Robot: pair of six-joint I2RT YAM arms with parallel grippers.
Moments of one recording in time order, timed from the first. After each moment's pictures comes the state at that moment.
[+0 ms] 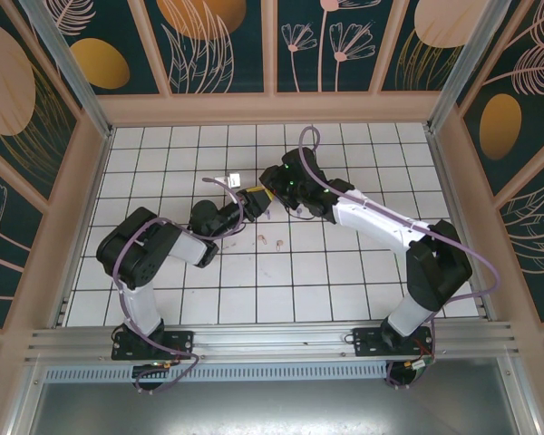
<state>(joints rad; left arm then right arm) -0.56 1.87 0.61 1.41 0.40 -0.89 0.73 1.63 1.24 -0.24 -0.04 1.23</state>
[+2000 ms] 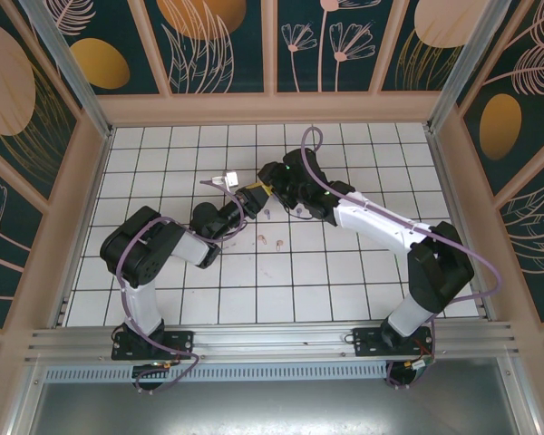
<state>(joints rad) -0.57 1.89 0.62 1.49 0.31 -0.92 0.73 1.61 1.21 -0.18 -0.03 1.29</state>
